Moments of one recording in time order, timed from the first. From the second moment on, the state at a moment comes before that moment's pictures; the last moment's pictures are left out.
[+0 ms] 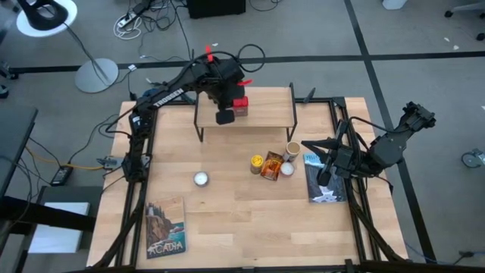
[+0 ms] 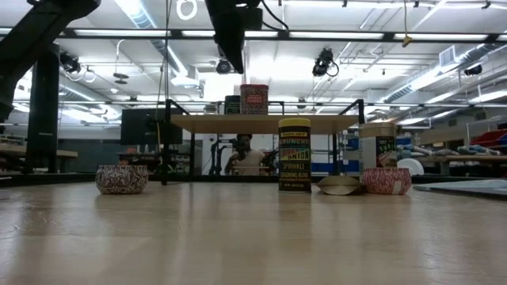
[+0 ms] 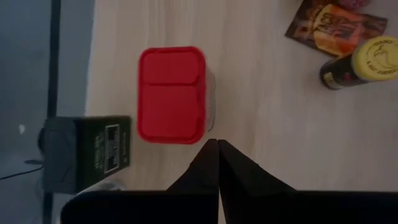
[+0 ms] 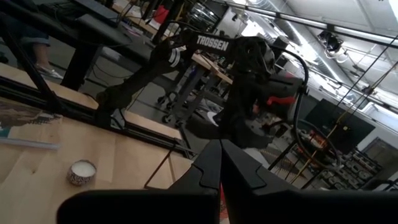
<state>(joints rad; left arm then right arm) 0.44 2.01 2.33 -1.45 -0.04 0.37 0.67 0.91 1.02 -0.05 1.04 -0.60</state>
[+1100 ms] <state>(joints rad) 0.44 2.05 2.22 -1.29 -0.02 0.37 0.67 0.91 1.02 -0.05 1.04 -0.60</state>
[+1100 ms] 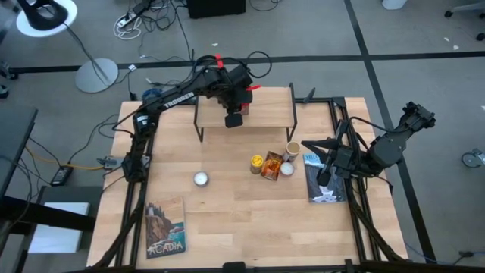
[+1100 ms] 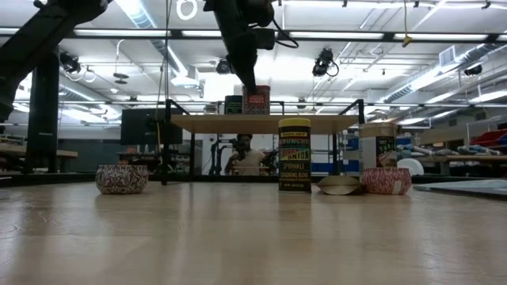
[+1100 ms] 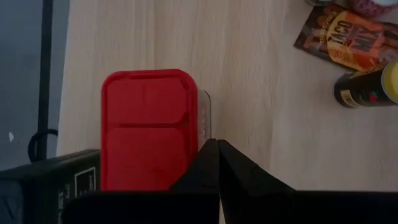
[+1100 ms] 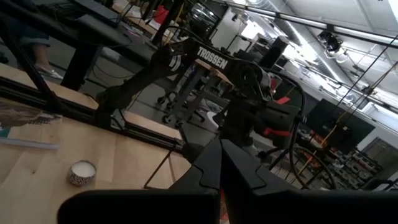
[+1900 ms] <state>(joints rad) 0.46 2.14 2.22 -1.20 -0.05 0.40 0.67 0.91 1.02 -0.05 1.04 -0.60</state>
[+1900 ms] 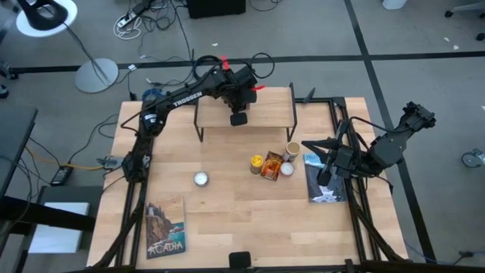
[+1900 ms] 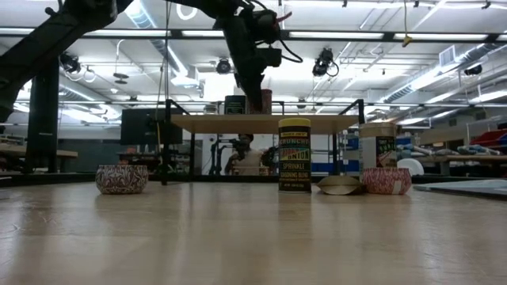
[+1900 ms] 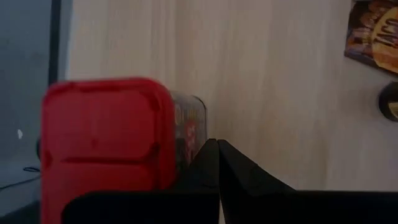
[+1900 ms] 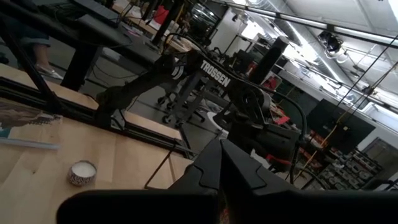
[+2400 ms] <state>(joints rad) 0.46 2.14 2.22 -1.15 -0.07 0.43 0.67 0.91 1.02 -0.05 1.04 -0.60</state>
